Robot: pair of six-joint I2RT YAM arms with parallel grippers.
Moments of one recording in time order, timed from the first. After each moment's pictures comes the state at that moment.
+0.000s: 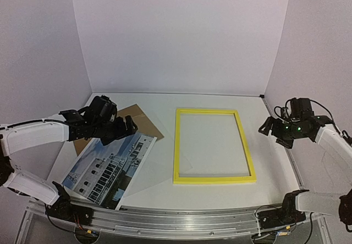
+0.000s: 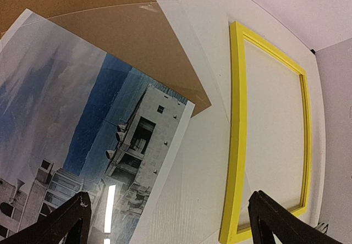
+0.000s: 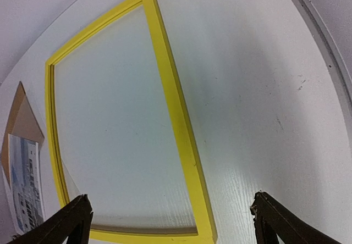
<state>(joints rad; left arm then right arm) -0.71 1.27 0.88 -0.40 -0.14 -0.87 0.07 1.02 0.84 -0.72 -0.15 0.48</state>
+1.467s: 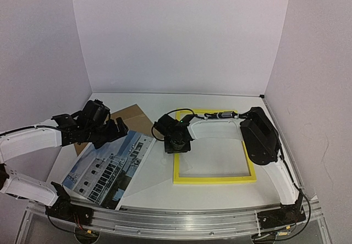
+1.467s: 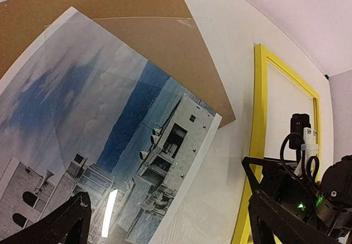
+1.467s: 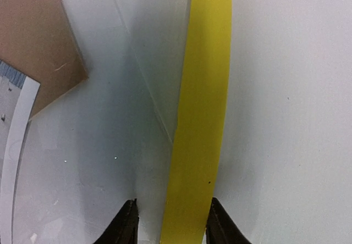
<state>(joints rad) -0.70 1.18 0.81 -0.44 -0.25 -0.93 0.97 2.37 1.86 -0.70 0.36 0.79</state>
